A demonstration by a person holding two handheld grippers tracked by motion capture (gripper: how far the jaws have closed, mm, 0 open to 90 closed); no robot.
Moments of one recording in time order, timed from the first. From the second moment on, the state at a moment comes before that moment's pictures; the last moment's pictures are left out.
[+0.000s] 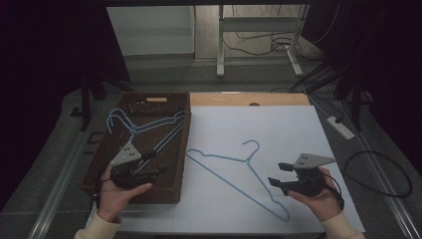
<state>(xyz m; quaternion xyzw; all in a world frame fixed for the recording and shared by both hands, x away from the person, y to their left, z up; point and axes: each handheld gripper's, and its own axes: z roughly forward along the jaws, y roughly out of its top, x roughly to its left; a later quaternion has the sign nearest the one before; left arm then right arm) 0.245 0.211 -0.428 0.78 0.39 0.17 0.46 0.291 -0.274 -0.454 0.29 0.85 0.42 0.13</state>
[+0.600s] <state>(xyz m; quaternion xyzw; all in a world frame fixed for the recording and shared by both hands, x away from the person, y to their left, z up) 0.245 0.207 -0.435 0.79 0.38 0.16 0.45 0.286 -0.243 -0.479 0.34 0.89 0.30 0.06</state>
